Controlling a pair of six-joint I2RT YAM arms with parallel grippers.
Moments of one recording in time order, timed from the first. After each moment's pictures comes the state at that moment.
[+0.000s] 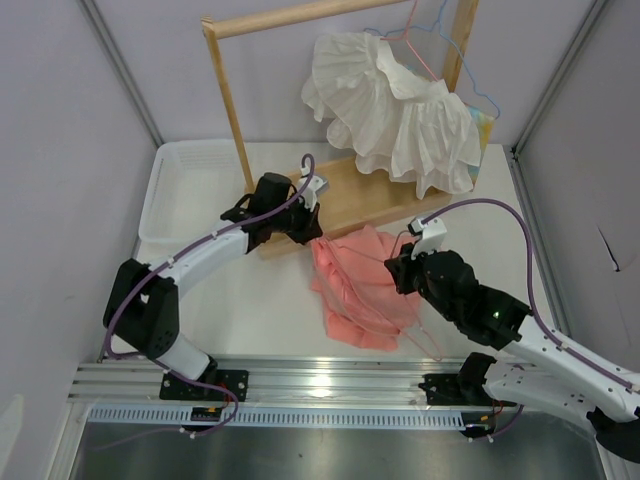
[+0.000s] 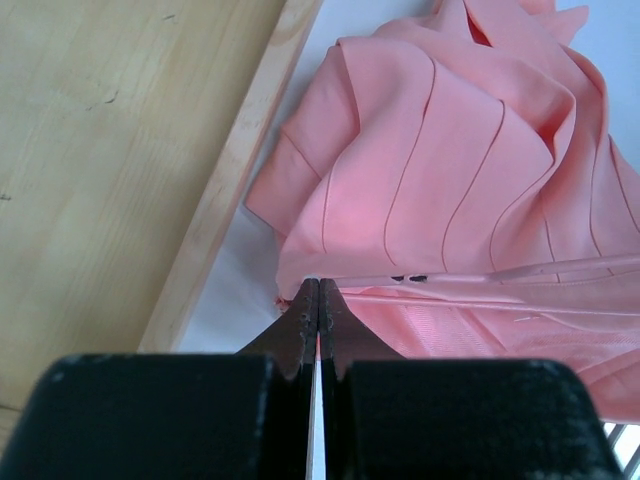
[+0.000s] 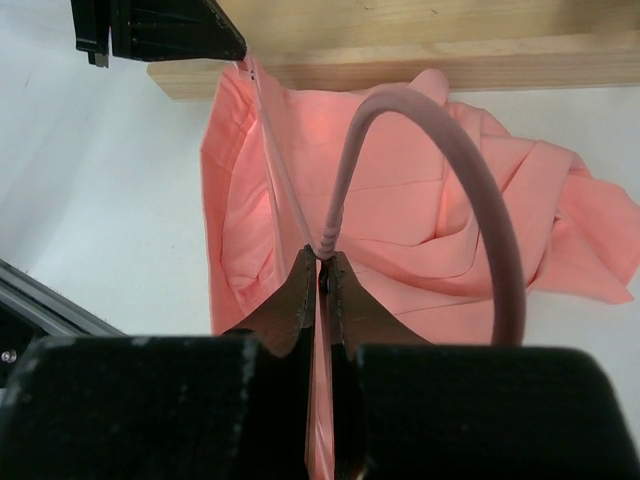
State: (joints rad) left arm -0.52 1.54 1.11 -0.24 0.38 0.04; right arm 0.95 0.78 0.80 -0.41 0.40 0.37
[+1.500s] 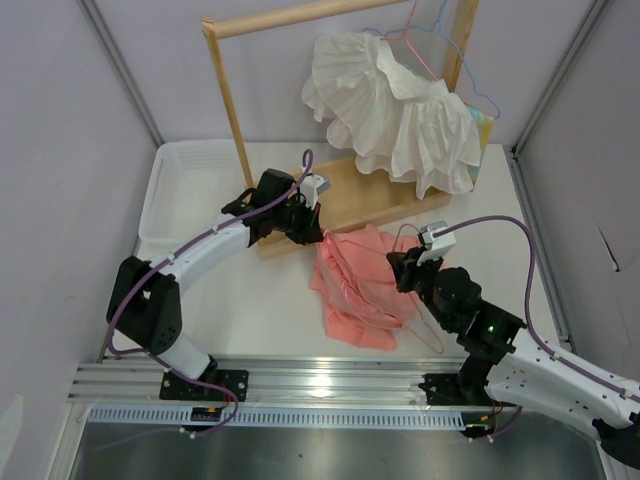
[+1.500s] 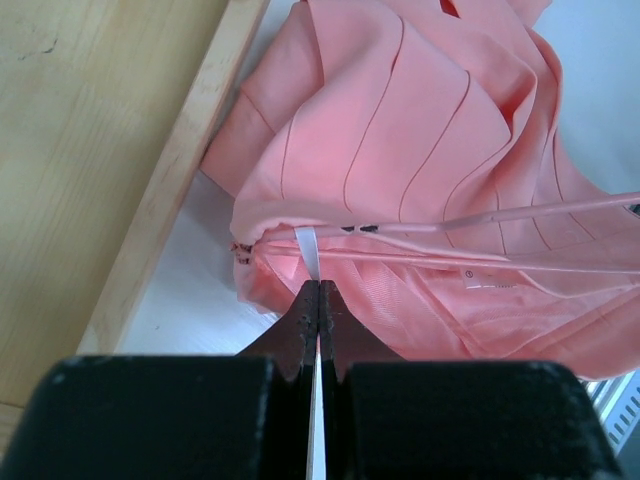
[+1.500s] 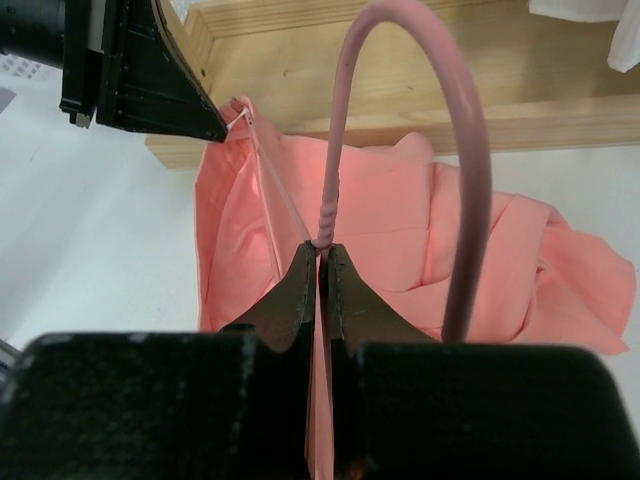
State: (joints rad) left arm -0.52 1.57 1.19 -0.38 0.43 -0.02; right arm 0.95 0.68 0.60 -0.08 0.50 0.29
